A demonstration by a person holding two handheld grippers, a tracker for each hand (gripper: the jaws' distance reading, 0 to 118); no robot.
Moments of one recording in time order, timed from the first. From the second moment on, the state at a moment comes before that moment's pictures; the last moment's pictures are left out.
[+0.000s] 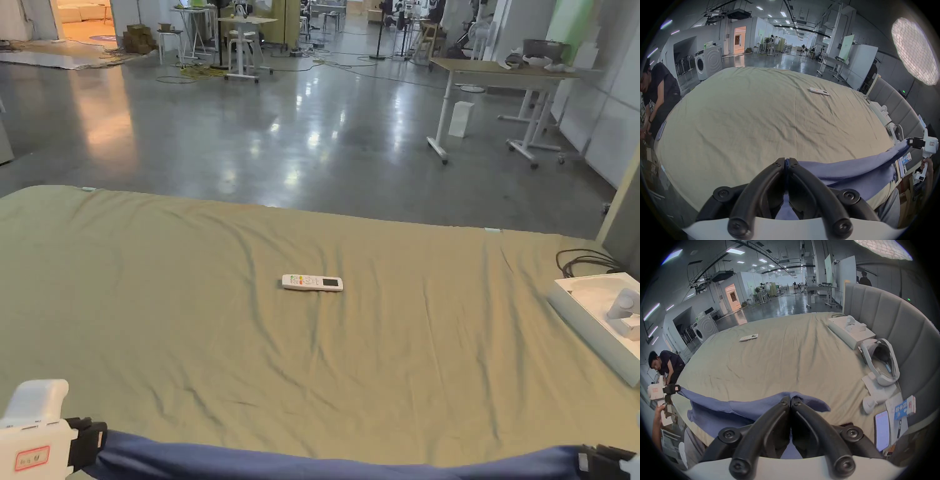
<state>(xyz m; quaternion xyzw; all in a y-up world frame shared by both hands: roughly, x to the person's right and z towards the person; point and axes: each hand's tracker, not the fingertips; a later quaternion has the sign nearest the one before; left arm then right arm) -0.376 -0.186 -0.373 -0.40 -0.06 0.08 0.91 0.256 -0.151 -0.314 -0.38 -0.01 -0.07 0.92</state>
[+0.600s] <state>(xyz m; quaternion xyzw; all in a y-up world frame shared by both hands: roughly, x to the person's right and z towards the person) -0.370 -0.289 -0.314 -0.52 -0.04 0.04 0.85 0.233 -0.289 -0.237 -0.51 -0.06 0.01 0.86</state>
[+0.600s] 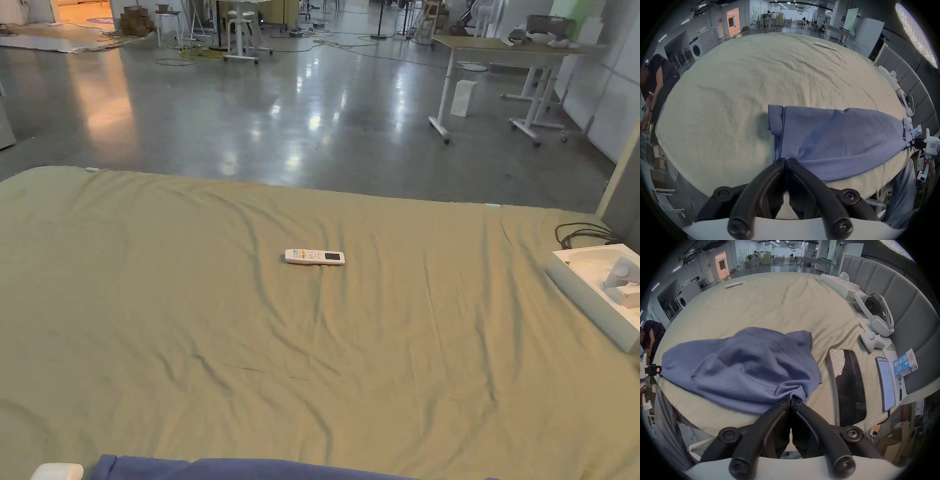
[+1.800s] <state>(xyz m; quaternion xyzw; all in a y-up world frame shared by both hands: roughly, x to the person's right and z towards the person) -0.256 -0.112 -0.315 -0.09 -0.02 0.01 1.00 0.113 -0.125 -0.285 -0.03 -0.09 0.03 1.00</state>
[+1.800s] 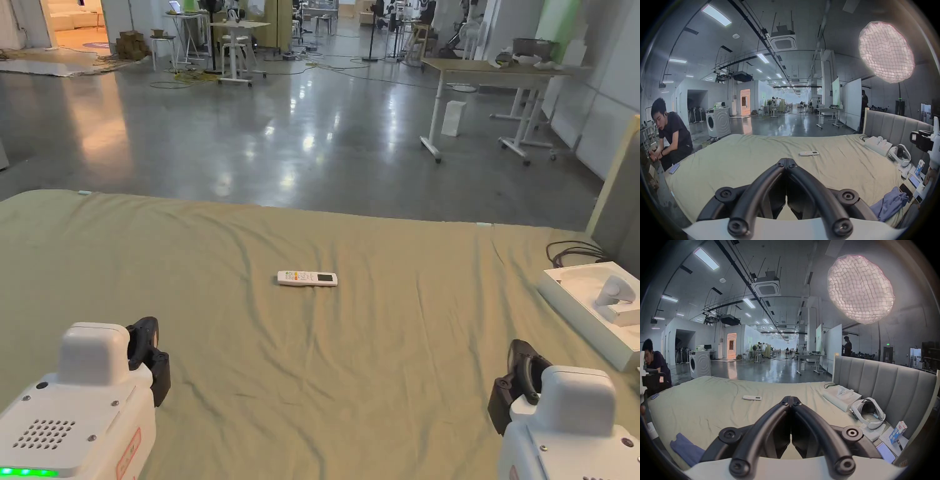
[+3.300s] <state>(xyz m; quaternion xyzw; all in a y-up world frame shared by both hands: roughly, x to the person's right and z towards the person) -0.481 -0.354 -0.361 -0.51 -0.25 0.45 0.69 0.082 -0.189 -0.303 -0.21 -0.03 0.05 0.98</state>
